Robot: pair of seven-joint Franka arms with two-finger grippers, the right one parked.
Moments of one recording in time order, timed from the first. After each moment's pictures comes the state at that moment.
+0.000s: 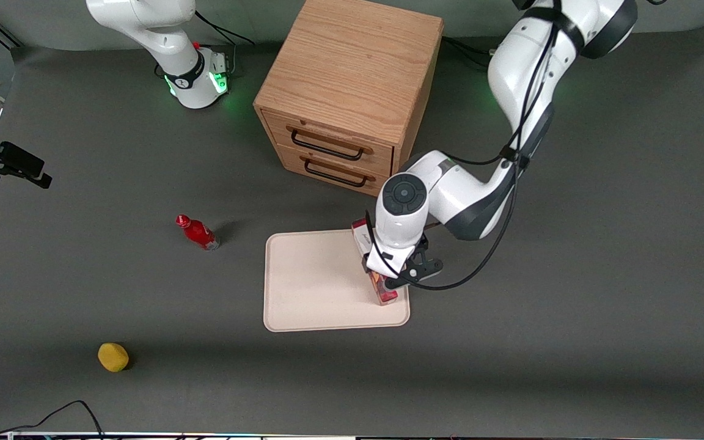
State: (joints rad) arm -0.38 0.72 -0.34 -1.32 0.25 2.05 -1.09
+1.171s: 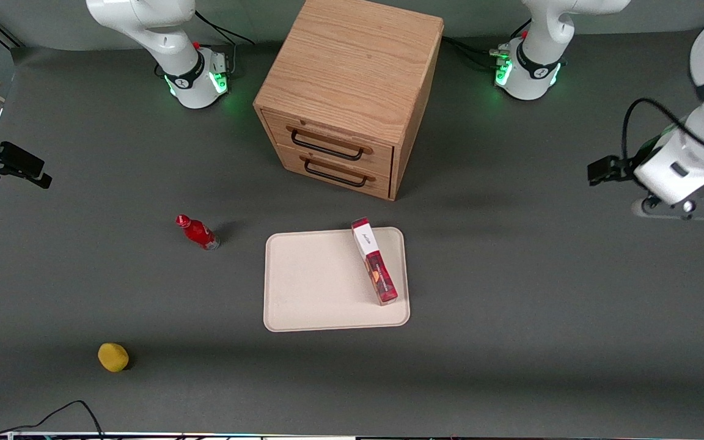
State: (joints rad) arm -0.19 0.02 0.10 -1.66 0.04 1.53 -0.01
